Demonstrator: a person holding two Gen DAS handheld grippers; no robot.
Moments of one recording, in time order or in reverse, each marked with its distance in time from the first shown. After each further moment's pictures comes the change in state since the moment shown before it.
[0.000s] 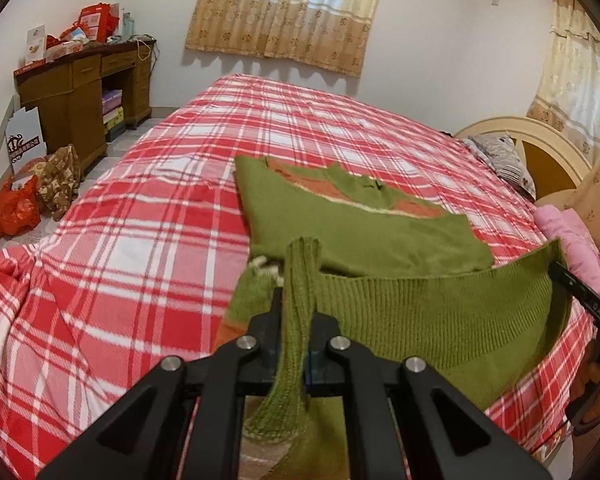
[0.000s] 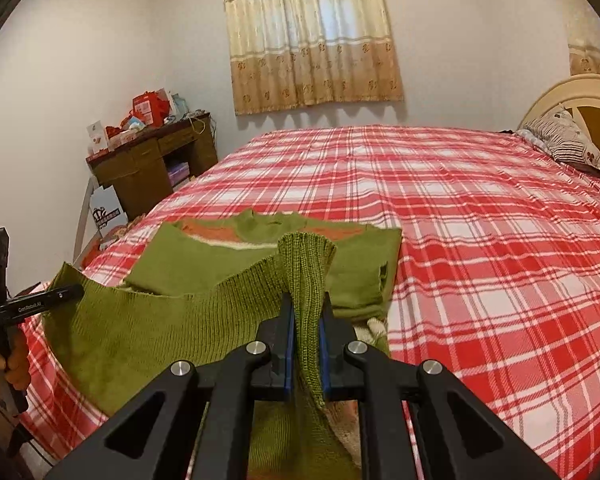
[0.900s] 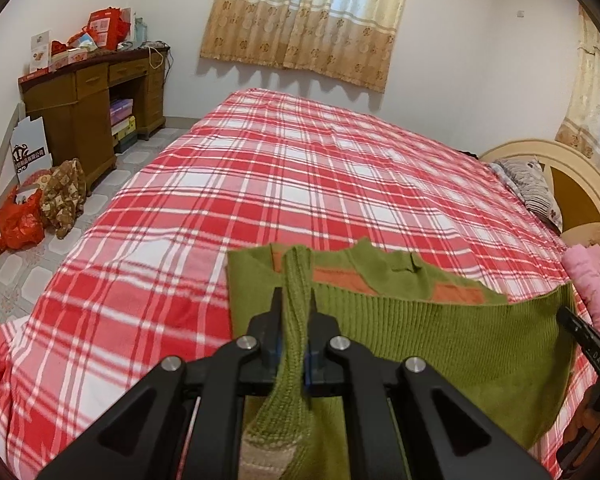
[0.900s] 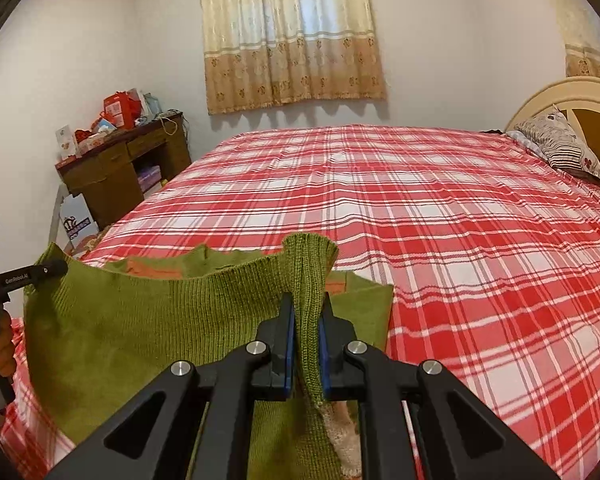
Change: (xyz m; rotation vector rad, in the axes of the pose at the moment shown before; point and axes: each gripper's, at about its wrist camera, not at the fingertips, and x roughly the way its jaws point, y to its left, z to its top) left arm 0.079 -0.002 0.101 -0.041 -0.032 0.066; right arm 0.105 -0.024 0.069 0.019 0.022 -0.084
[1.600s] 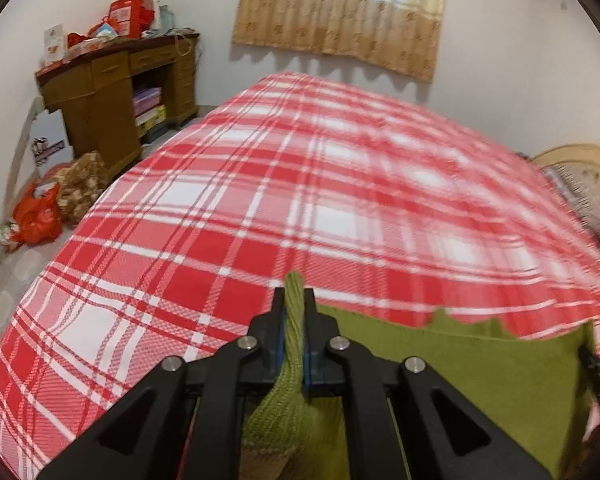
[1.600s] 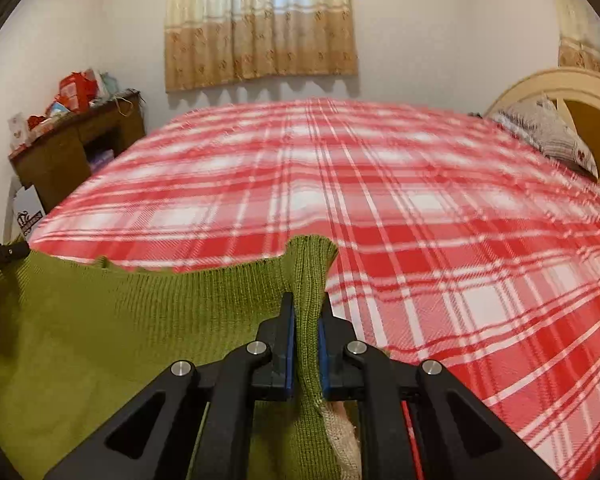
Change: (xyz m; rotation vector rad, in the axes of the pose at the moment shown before) left arm 0.133 -0.002 0.042 -0.037 0.041 0.192; right arm 0.149 -0.035 0.015 0.034 0.108 -0.140
